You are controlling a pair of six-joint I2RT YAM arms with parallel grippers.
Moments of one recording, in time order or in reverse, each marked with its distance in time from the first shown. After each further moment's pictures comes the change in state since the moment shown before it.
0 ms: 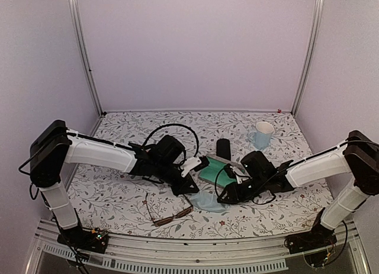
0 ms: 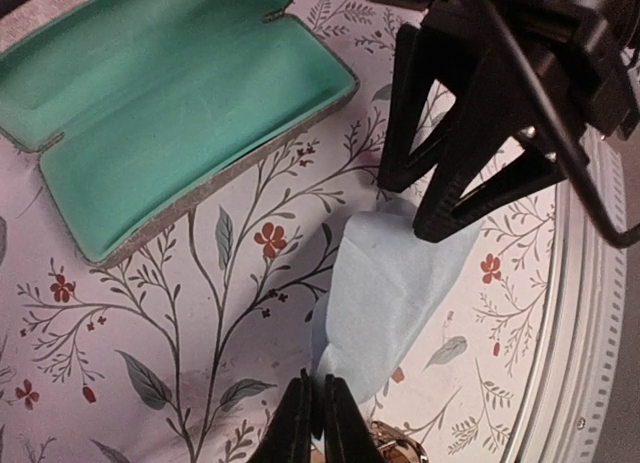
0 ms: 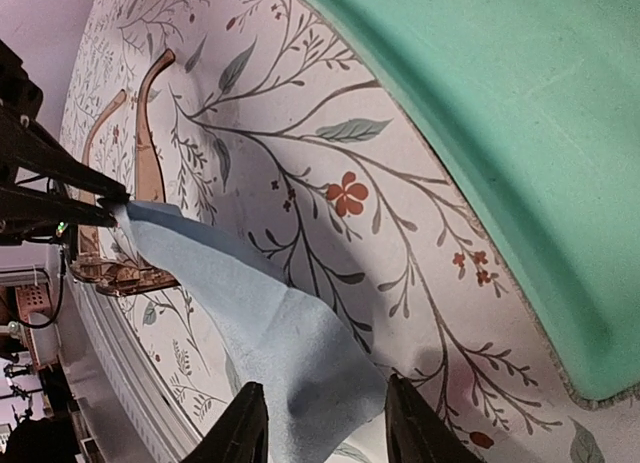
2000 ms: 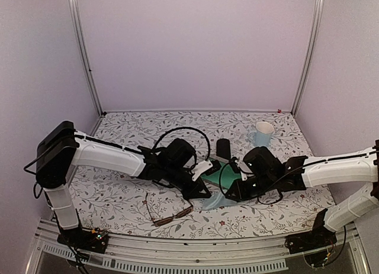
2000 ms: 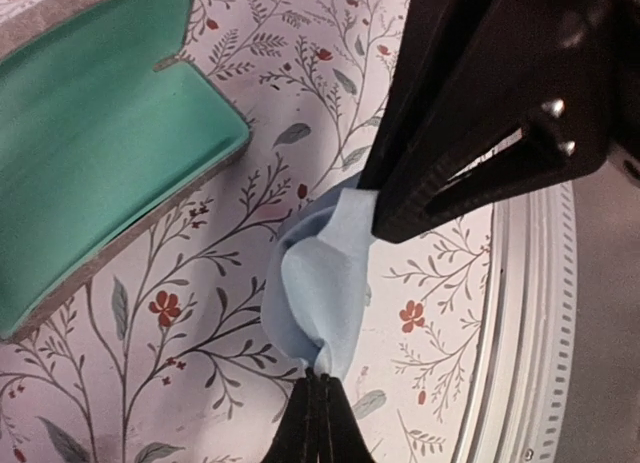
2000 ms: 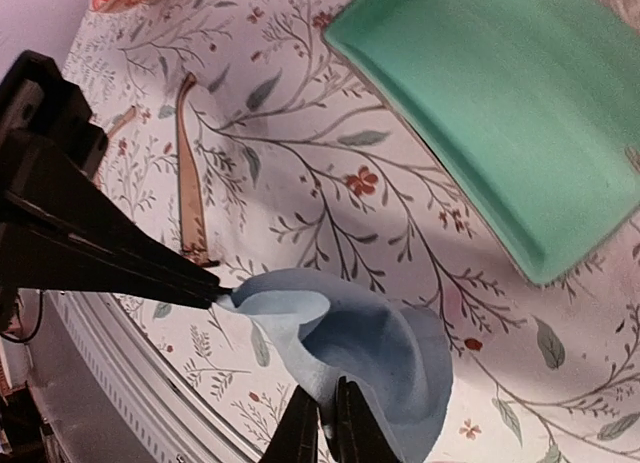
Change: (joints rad) left arm -0.072 0.057 0.065 0.048 0.072 -0.068; right arm 0.102 -0.210 0.073 -0.262 0.222 0.042
